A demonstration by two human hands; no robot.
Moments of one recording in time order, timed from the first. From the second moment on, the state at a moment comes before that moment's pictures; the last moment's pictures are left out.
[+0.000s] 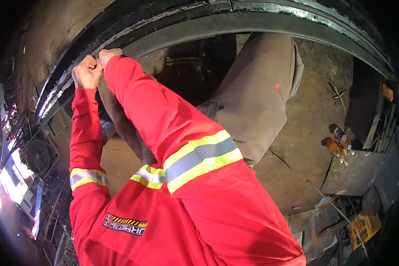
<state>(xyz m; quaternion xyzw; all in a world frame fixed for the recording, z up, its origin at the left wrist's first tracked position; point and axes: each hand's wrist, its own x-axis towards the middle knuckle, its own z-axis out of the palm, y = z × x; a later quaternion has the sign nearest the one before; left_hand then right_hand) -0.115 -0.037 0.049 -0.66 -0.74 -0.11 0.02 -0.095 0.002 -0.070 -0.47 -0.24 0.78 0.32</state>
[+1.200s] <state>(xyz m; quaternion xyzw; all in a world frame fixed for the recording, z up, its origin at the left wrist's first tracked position) -0.134 -0.151 -0.006 -0.19 -0.50 -0.81 -0.24 -0.066 -0.018 -0.042 -0.61 -0.61 0.15 0.49</state>
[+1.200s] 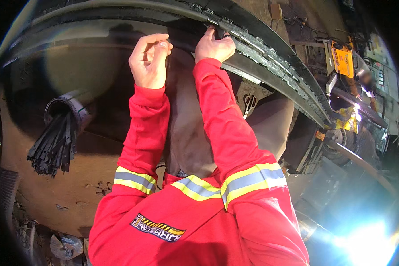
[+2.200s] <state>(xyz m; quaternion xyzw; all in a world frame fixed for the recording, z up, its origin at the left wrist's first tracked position) -0.134 -0.151 -0.011 -0.18 -0.49 -0.82 -0.24 -0.067 -0.034 -0.014 -0.55 -0.49 0.44 0.52</state>
